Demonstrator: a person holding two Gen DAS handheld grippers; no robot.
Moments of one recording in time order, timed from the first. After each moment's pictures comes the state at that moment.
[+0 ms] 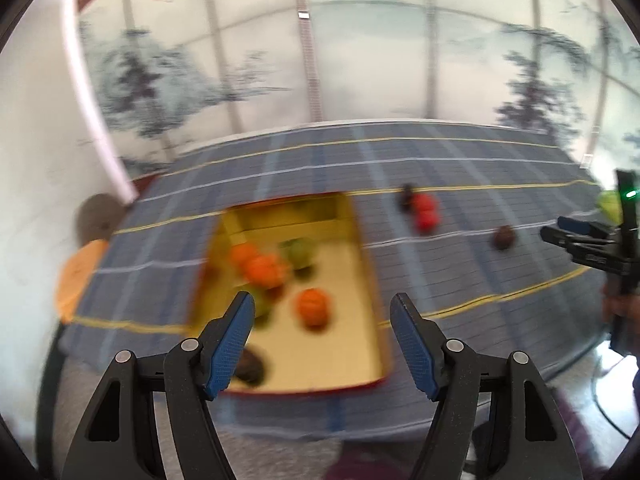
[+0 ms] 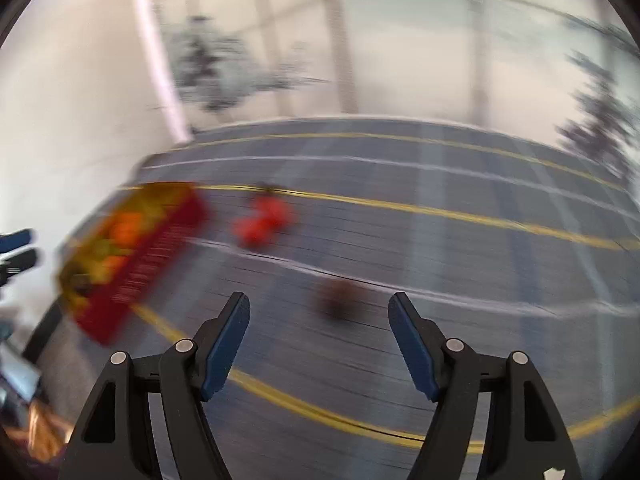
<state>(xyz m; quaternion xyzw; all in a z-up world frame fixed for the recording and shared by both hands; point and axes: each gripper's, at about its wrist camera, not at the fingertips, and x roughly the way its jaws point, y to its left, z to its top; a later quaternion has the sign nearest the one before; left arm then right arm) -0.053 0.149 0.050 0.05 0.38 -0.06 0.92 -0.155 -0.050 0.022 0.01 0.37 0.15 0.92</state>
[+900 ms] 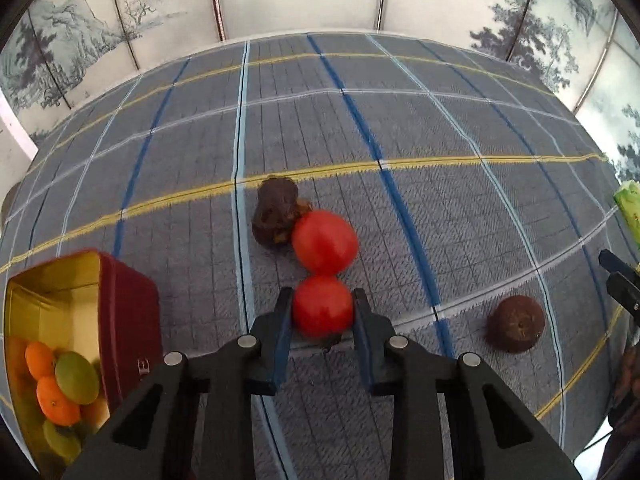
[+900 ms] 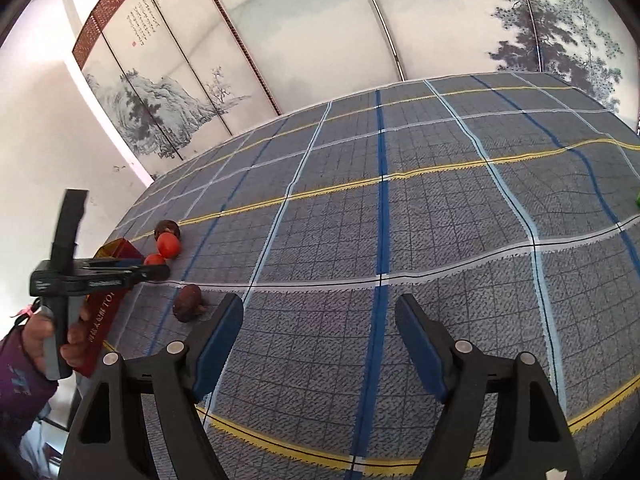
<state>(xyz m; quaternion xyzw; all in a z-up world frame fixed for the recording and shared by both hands) 0.142 0.023 -0.052 0.06 0.52 -0.12 0.85 -0.134 -0.172 -0.009 0.15 0.39 0.12 0.90</state>
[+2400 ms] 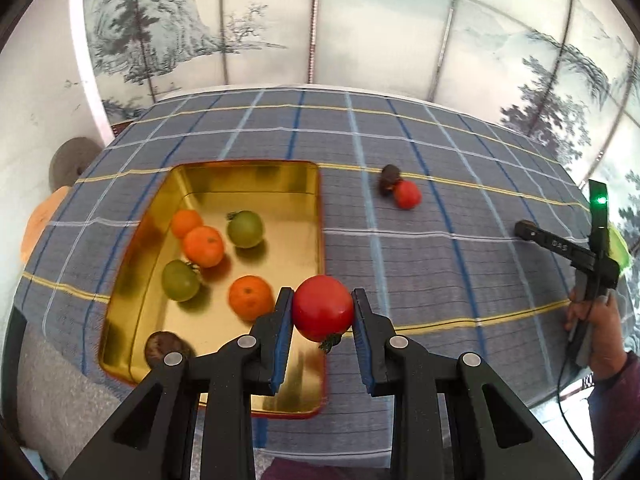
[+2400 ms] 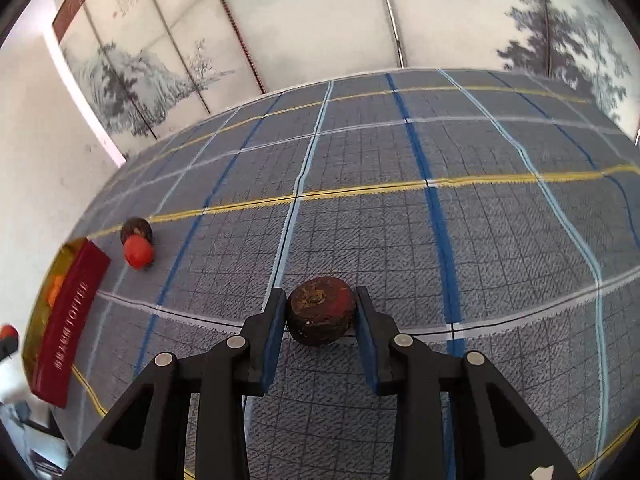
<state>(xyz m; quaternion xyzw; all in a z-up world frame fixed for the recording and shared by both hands) -0.023 0.138 0.019 -0.02 0.44 -0.03 0.90 -0.076 -0.114 -0.017 0.10 0.42 0.08 0.90</state>
